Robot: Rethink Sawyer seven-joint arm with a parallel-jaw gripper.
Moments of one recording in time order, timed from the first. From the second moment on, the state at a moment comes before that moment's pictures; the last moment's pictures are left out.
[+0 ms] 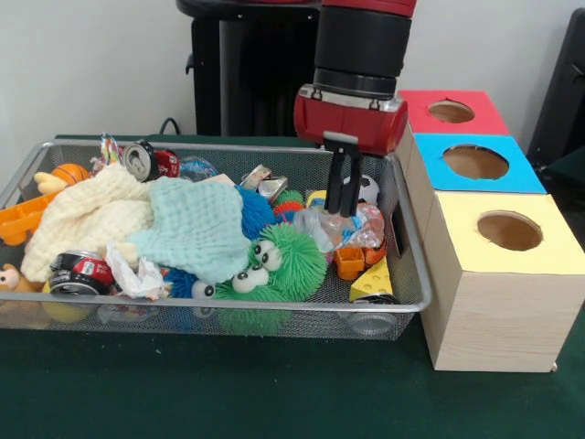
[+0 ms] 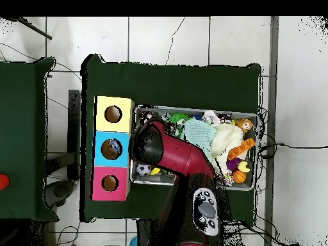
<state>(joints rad) -0.07 -0.64 -0.14 1.73 0.26 0.15 1.84</state>
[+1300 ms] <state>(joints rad) 0.08 -0.80 -0.18 1.91 0.26 0.22 1.84</state>
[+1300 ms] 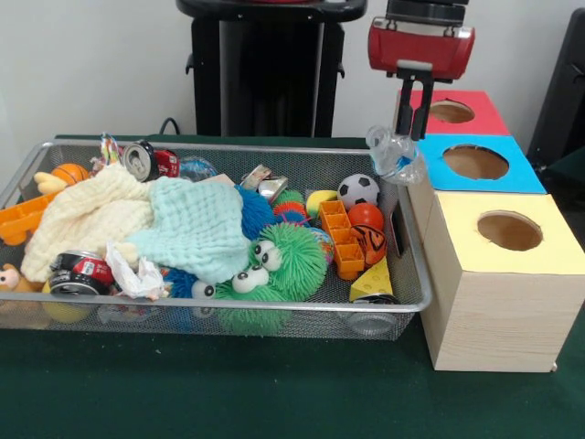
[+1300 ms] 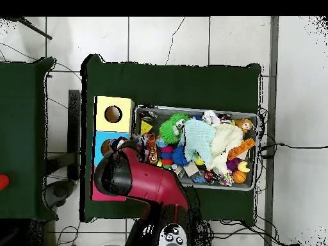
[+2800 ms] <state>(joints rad) 0.15 -0.85 -0.24 1.91 0.26 0.29 1.84</state>
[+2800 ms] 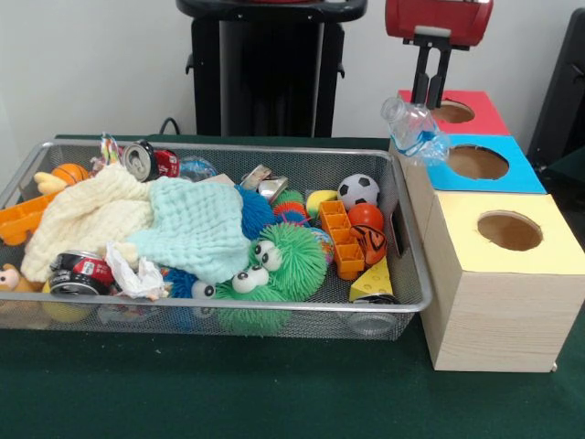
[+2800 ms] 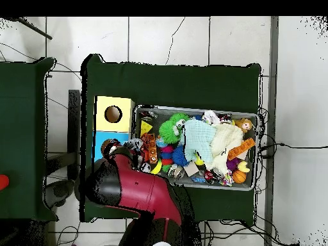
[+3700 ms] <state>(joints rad) 0.24 -0.85 -0.30 1.91 0.26 0.40 1.84</state>
